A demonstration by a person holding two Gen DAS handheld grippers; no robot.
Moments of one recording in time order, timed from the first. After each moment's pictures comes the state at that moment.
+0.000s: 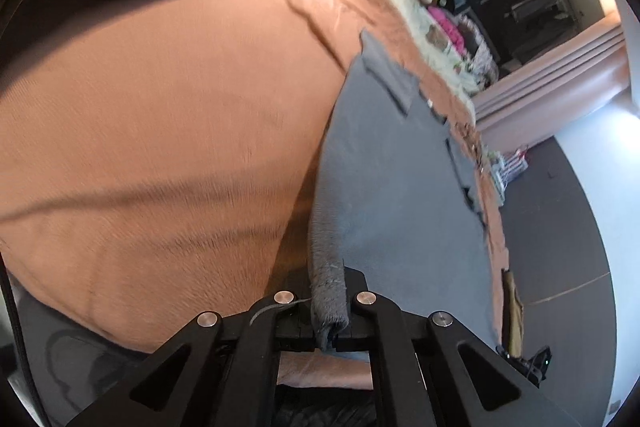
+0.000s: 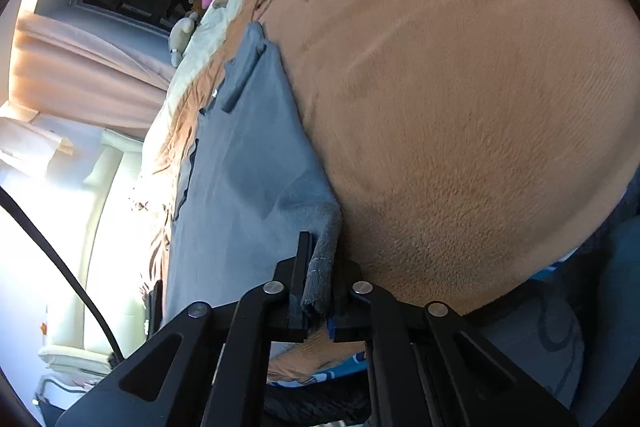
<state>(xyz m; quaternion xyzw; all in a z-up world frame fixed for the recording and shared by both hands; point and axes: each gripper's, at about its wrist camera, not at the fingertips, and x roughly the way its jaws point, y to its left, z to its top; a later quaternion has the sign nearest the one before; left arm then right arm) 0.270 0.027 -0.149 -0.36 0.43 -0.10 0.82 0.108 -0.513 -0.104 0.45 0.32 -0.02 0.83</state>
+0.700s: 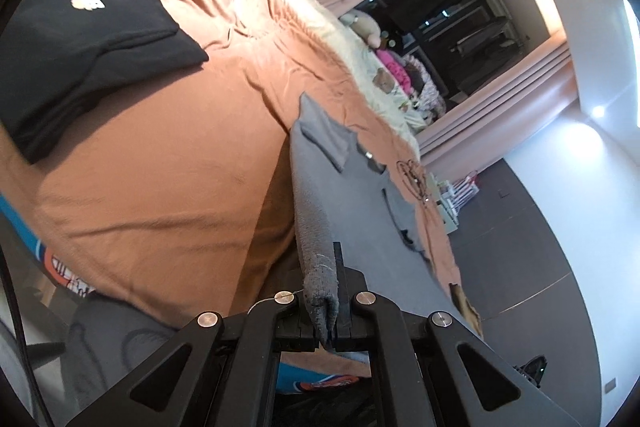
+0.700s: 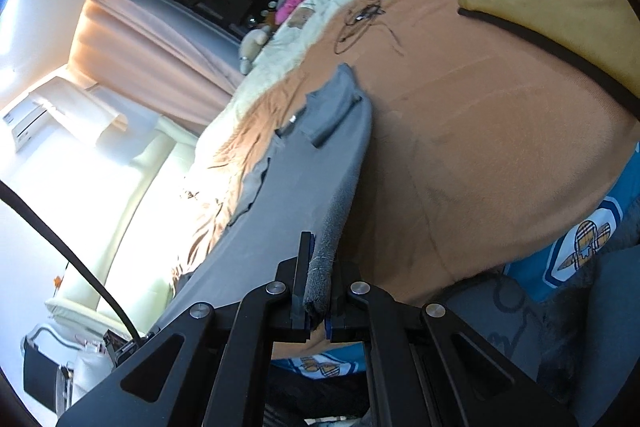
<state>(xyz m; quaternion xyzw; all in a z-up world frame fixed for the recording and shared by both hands) 0.190 0.068 -0.069 -0.38 0.33 -0.15 0.85 0.006 -0.480 -0.040 0.39 0.25 0.05 0.88</state>
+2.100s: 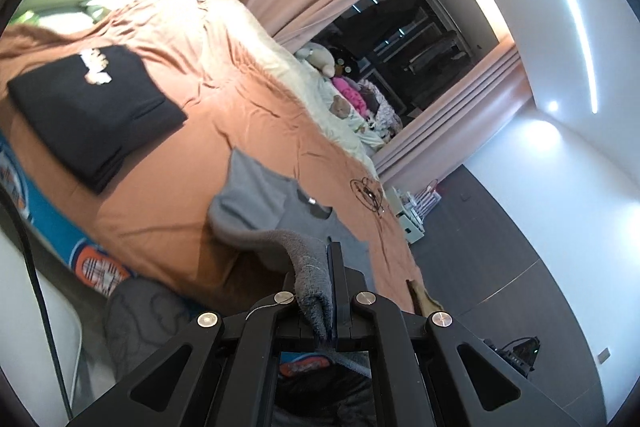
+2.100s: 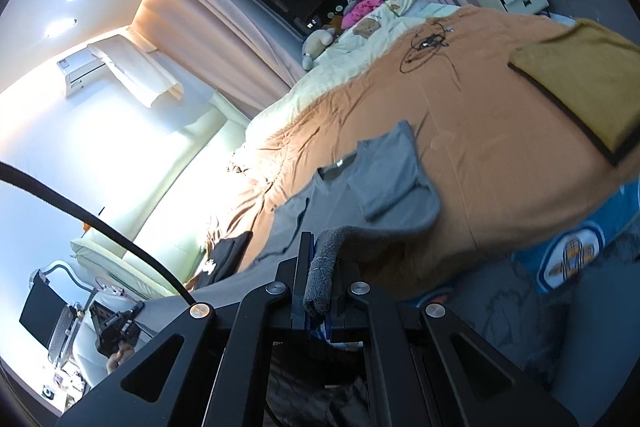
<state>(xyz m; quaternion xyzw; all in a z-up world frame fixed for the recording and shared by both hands) 0.107 0.094 0.036 -0.36 0.27 -0.19 0.87 -0.014 -0.501 0.009 0.32 0.22 0.12 0.91</state>
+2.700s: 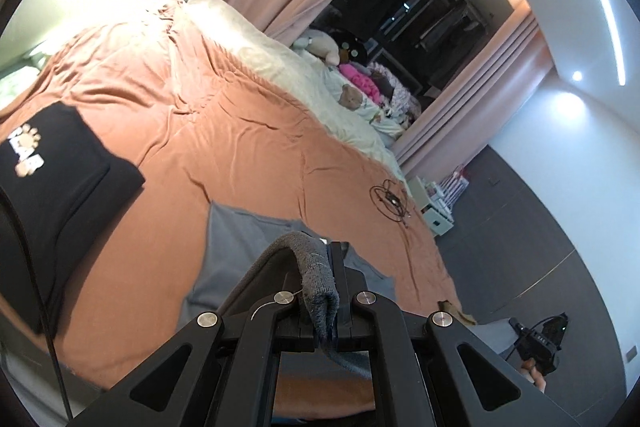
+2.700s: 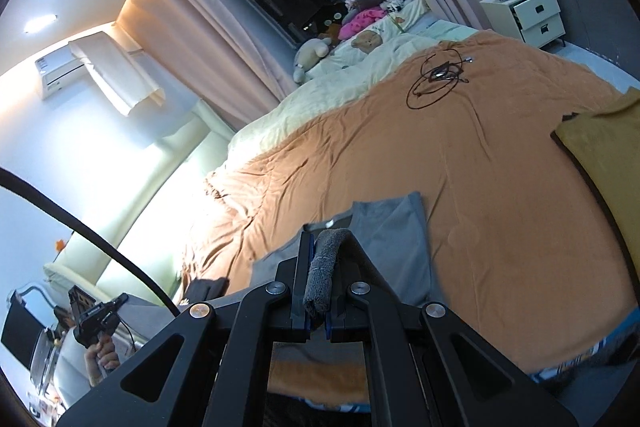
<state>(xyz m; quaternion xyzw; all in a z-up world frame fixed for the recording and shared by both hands) 0.308 0.054 0.081 -0.29 0.31 -0.17 0.89 0.174 -0.506 0.047 0.29 0.23 0.09 0.92</state>
